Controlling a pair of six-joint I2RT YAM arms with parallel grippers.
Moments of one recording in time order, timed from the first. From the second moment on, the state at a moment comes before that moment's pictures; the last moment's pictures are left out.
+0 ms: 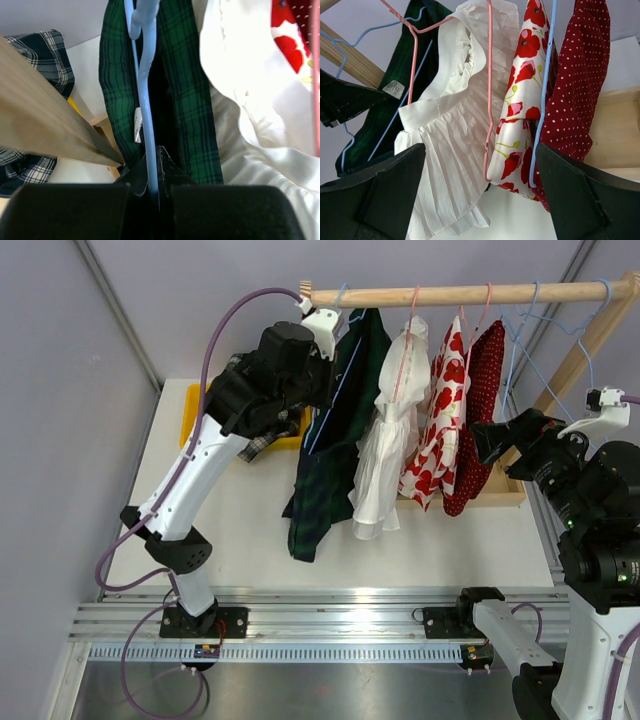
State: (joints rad) left arm -0.76 1.79 2.36 -1.00 -0.13 -0.21; right arm 0.04 0.83 1.64 -0.91 -0.15 0.42
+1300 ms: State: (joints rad) left arm -0.87 1.59 2.26 -0.93 -0.22 -0.20; right arm 0.04 1.17 1.89 -0.63 -0.71 0.60
